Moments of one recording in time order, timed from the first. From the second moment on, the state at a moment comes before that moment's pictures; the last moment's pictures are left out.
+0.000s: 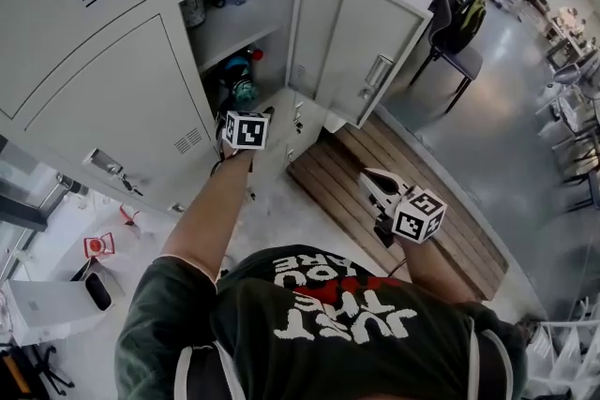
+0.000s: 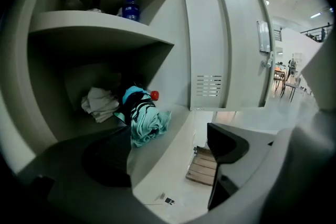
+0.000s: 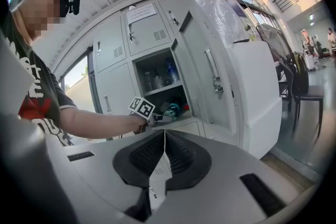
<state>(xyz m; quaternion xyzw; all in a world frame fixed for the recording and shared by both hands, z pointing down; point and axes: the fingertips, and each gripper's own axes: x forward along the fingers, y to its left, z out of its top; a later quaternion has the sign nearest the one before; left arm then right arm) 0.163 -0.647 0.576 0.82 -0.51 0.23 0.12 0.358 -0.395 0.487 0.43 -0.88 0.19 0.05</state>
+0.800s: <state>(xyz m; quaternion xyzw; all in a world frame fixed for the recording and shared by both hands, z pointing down) 0.111 -0.514 0.477 0.91 -0.38 0.08 0.15 0.298 -0.408 0.454 0.42 -0.89 0.14 0.03</state>
